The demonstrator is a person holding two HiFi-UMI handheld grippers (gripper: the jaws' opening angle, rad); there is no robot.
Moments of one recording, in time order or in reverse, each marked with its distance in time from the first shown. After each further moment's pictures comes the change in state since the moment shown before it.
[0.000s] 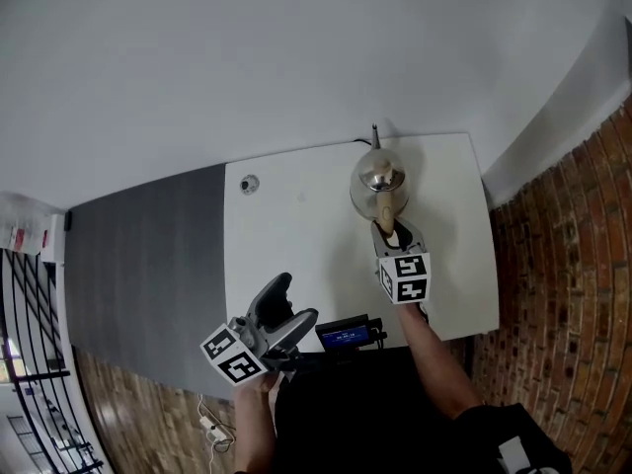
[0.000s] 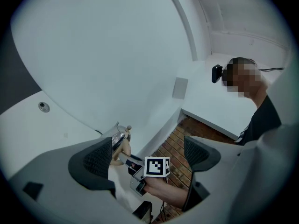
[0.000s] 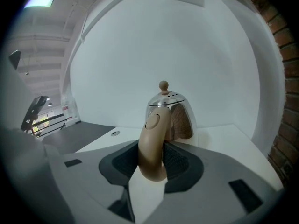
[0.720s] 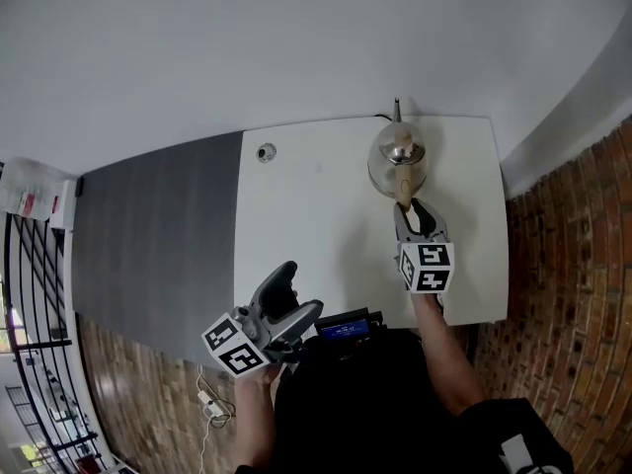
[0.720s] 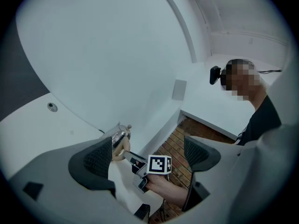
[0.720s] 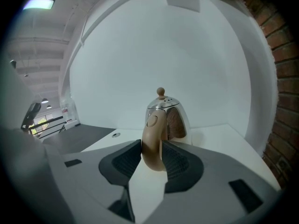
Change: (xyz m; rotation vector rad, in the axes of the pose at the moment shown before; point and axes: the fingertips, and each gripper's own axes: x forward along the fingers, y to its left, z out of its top) left arm -0.030 -0.017 -0.011 -0.006 -0.033 0.034; right arm -0.026 -0.004 0.001 0.018 -0.026 -0.020
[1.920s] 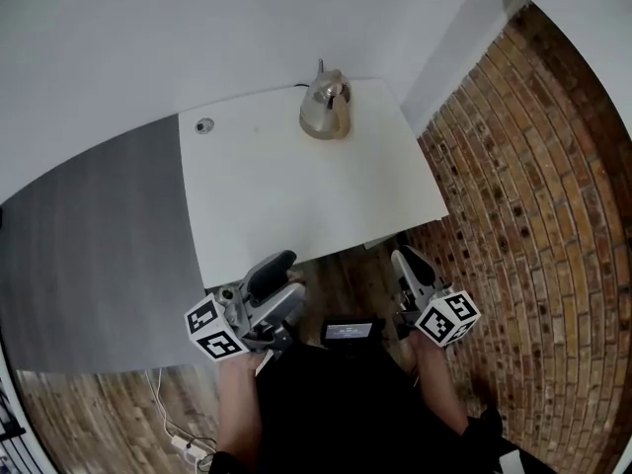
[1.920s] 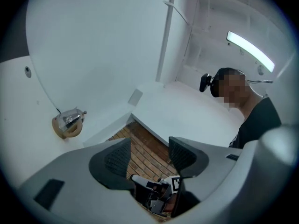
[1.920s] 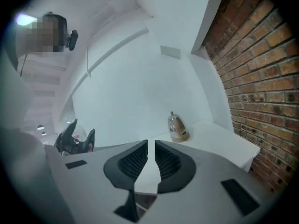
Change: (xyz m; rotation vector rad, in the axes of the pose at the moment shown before) left arm -0.159 -0.084 -0.036 -0.157 -0.043 -0.622; right arm -0.319 0.153 -0.050 0.239 -0.220 -0.033
